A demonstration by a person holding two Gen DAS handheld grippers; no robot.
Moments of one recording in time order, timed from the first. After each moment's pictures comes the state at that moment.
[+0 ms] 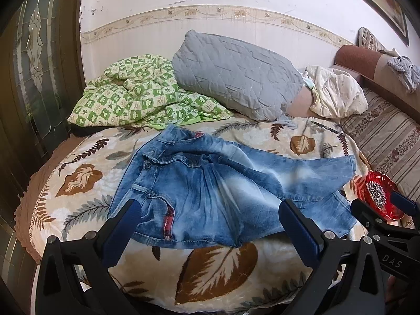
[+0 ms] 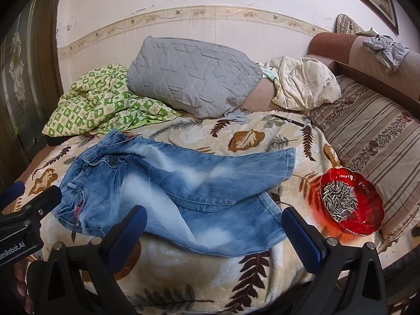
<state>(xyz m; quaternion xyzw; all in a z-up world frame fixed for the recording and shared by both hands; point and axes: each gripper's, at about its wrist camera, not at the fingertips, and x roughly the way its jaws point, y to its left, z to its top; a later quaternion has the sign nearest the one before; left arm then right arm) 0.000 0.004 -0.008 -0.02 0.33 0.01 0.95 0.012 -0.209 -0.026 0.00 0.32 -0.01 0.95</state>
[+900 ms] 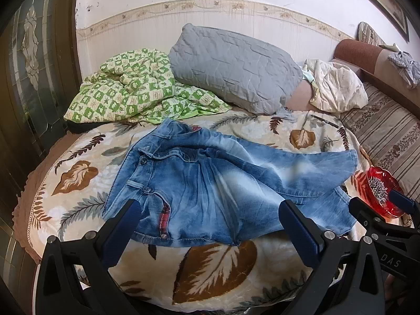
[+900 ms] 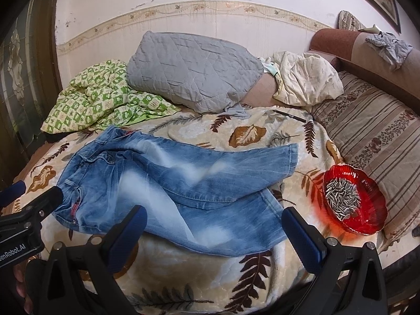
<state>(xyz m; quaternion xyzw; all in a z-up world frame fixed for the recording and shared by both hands) 0.009 -0.001 -0.017 -0.01 0.34 0.01 0.94 0.021 -0.209 -0.036 0.00 0.33 -0.01 0.94</state>
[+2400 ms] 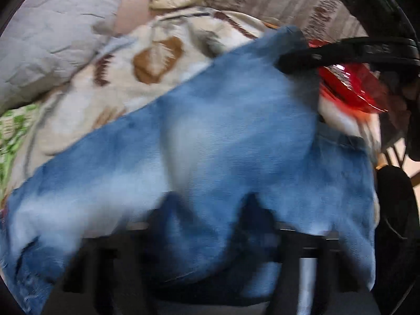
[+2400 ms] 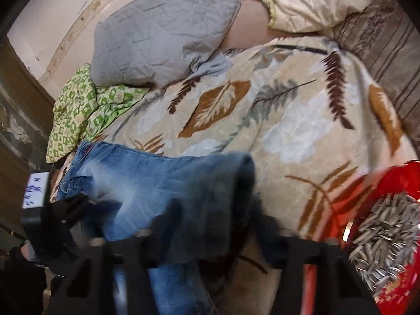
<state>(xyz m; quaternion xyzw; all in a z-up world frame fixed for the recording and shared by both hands) 0.203 -0.171 -0.149 0.21 0.49 -0.38 0.76 0.223 -0.397 -0.128 0.16 0.47 0.12 0.86</state>
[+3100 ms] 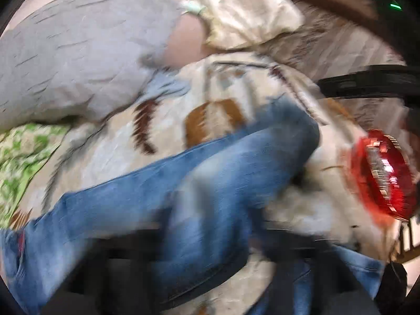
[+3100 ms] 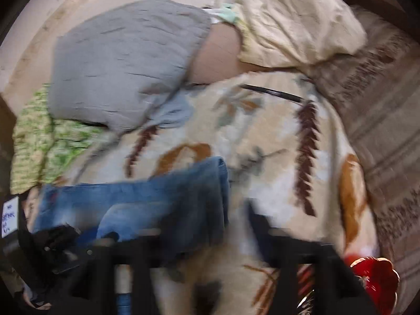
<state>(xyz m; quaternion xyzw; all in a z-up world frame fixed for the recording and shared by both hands) 0.297 -0.193 -0.120 0.13 0.44 -0.27 0.85 0.322 -0.420 -0.067 0.11 0.47 -0.01 0.88</state>
